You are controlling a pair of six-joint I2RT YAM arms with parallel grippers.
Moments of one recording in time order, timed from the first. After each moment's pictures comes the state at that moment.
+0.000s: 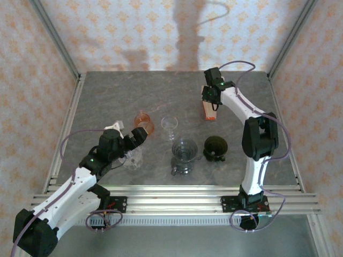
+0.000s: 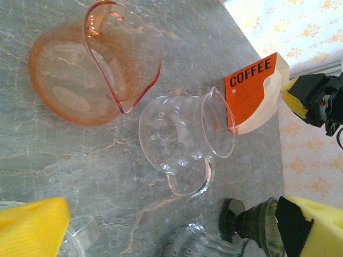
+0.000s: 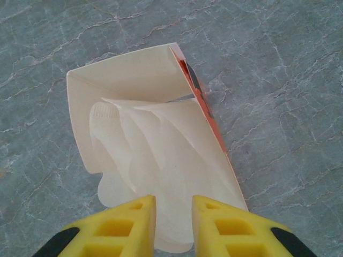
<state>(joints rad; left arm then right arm) -0.41 0.78 0.46 -0.21 0.08 -0.99 0.31 1.95 1.65 -0.70 0.17 0.52</state>
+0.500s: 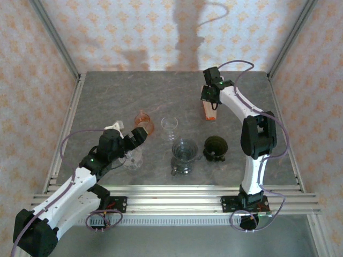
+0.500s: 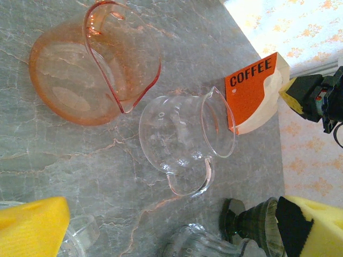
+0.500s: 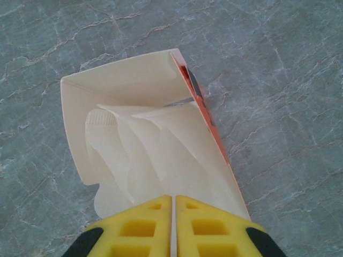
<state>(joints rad) -0.41 0.78 0.46 -0.21 0.08 -0.99 0.31 1.98 1.68 -0.71 0.18 0.52</state>
